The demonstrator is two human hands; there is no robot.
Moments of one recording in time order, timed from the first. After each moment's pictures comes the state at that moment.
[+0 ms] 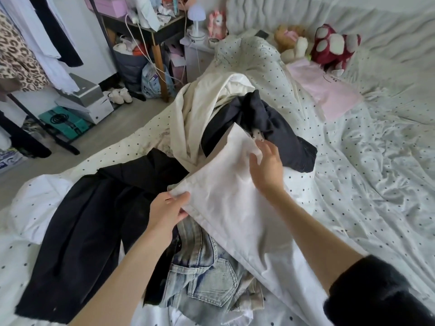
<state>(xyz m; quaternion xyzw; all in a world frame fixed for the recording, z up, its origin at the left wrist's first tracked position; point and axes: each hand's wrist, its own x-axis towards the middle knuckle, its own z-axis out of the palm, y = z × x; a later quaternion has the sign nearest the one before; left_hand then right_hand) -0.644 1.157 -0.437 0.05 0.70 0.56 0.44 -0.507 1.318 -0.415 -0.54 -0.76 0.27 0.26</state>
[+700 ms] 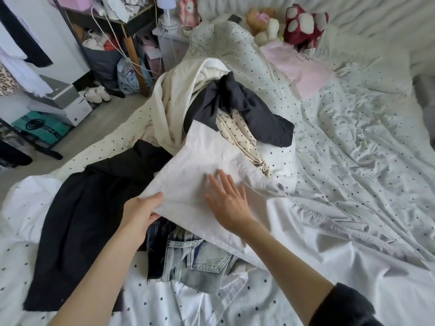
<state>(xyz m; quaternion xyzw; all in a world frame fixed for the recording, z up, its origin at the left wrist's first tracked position) -0.661 1.113 -0.442 0.02 0.70 0.54 0.47 -0.476 1.203 -0.463 -0.44 -0.86 0.27 0.02</state>
